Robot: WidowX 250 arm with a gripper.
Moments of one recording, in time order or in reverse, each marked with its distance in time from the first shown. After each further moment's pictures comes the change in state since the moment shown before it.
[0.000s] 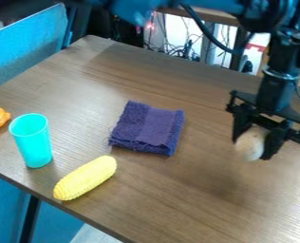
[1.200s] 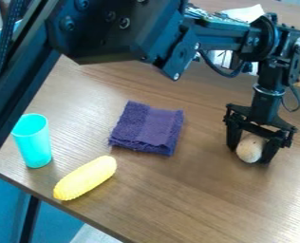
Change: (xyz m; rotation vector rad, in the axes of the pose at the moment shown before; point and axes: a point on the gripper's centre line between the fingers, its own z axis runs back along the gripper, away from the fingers) arm 0.041 0.023 -0.042 -0.021 -0.014 0.097
